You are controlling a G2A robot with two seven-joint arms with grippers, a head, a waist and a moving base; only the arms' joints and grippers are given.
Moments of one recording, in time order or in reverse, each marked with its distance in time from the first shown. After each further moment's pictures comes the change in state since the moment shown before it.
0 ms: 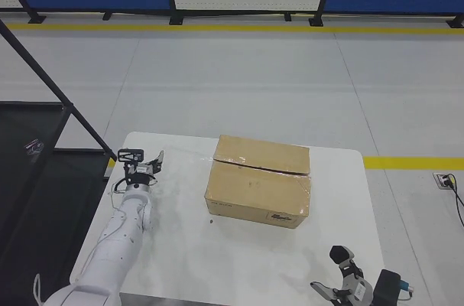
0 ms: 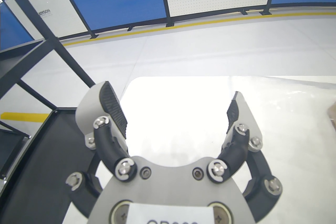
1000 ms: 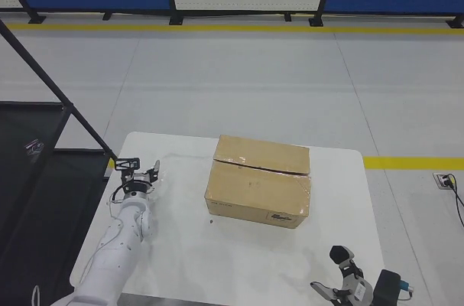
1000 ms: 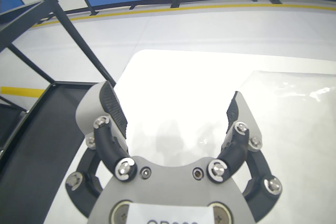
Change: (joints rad) left arm 0.076 0.015 -0.028 -0.077 -0.051 0.050 -0.123; right arm 0.000 0.000 0.000 0.000 0.000 0.000 0.000
